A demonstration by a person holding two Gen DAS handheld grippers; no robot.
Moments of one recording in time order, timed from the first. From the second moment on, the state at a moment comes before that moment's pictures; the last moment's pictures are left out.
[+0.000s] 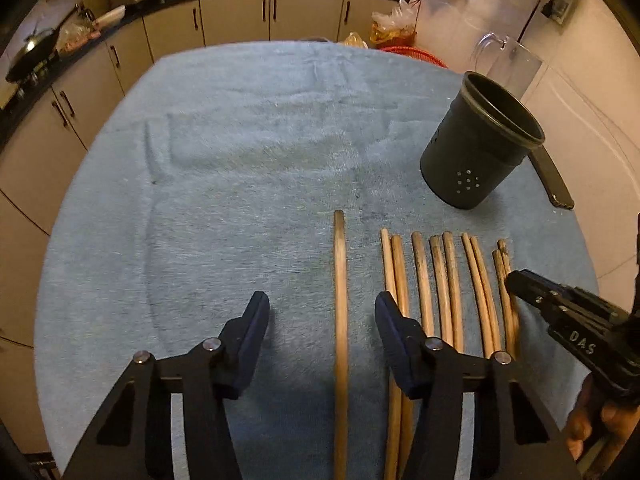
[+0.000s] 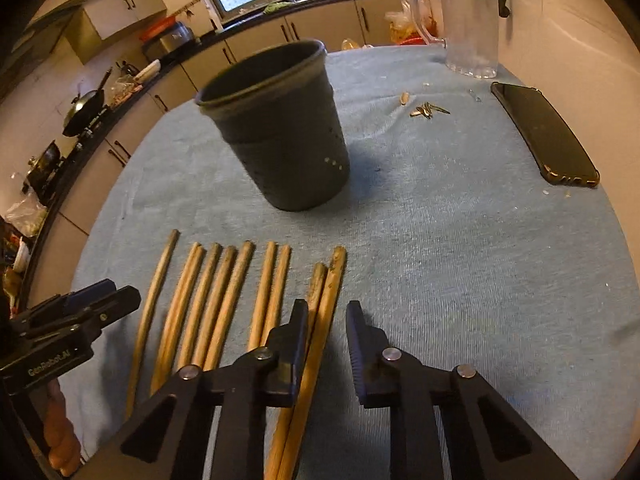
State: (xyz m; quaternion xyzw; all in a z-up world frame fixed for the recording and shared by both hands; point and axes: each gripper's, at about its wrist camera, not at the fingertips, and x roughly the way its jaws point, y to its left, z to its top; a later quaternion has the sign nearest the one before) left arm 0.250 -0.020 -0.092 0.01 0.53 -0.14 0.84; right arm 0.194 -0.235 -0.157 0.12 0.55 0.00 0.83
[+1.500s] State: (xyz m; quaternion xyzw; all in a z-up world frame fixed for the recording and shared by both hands) left arm 0.143 -0.001 0.032 -0.01 0.34 -0.09 0.94; right arm 0.079 -0.245 0.008 0.11 0.33 -0.01 0.94
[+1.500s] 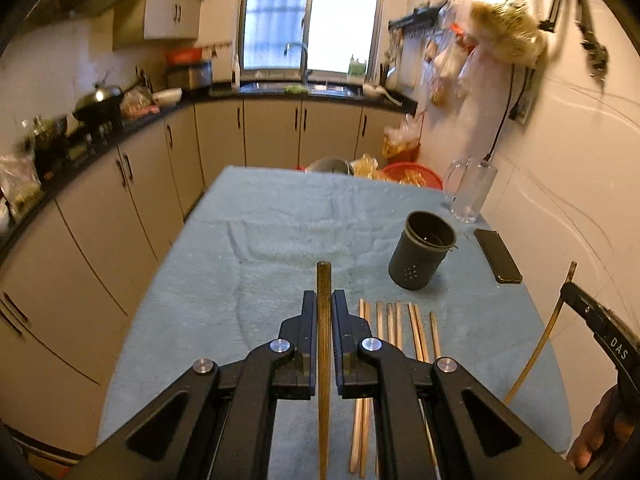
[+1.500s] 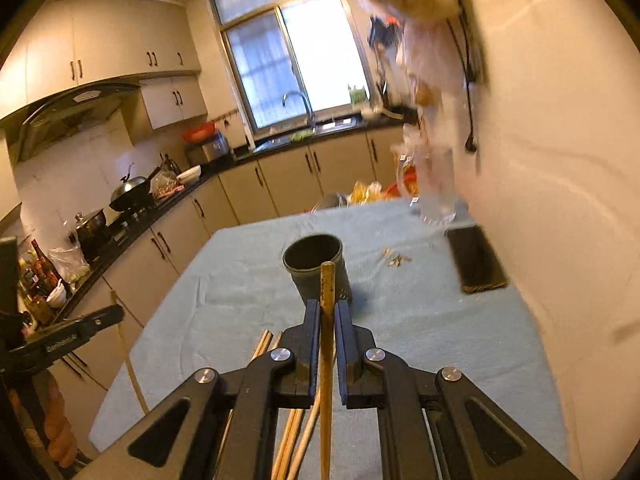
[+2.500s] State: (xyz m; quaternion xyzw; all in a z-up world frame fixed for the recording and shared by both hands) left arm 0.157 0.010 0.134 -0.09 0.24 -0.13 0.96; right arm 0.069 -0.252 0.084 0.12 0.24 0.02 0.96
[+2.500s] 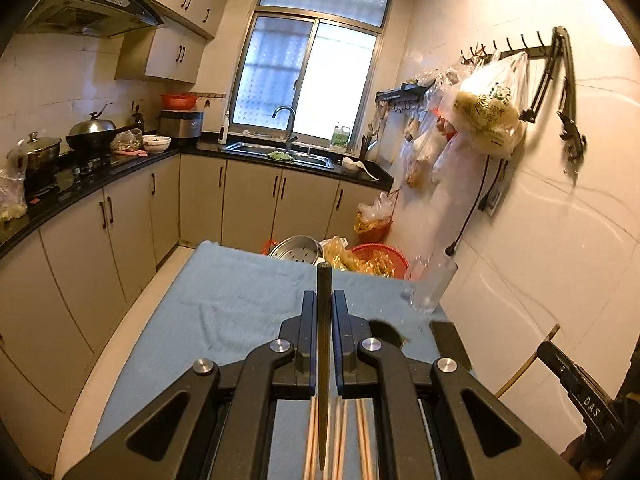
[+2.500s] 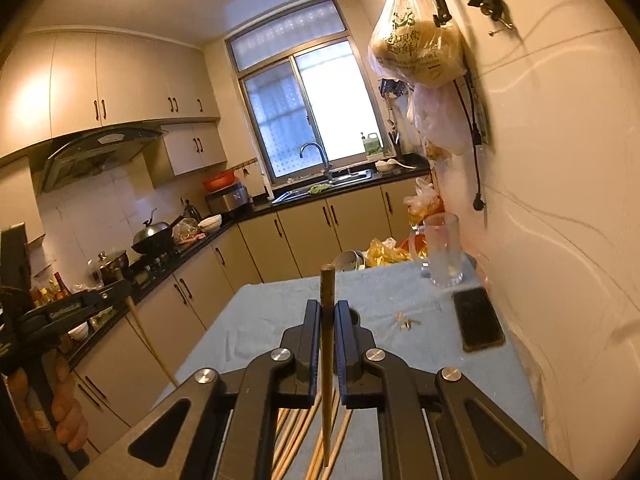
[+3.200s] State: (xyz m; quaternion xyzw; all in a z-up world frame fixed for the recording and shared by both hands) left arm 0.302 -0.062 0.120 -0.16 0.22 -0.14 0.95; right arm 0.230 -0.285 0.080 0.16 0.19 -0.02 0.97
